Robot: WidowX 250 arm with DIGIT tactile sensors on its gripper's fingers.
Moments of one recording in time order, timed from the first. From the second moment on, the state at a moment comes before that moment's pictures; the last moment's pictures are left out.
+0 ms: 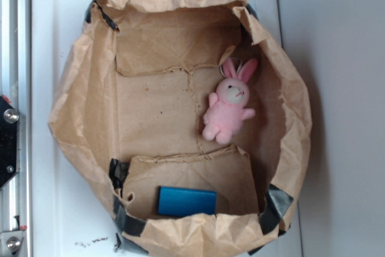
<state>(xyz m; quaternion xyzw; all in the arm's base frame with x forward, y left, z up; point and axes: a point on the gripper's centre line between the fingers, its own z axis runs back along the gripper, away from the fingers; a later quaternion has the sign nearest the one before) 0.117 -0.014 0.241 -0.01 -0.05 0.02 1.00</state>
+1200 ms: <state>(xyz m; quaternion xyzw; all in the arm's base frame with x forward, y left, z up) 0.264 0.060 0.199 0.05 -0.16 -0.01 0.99</state>
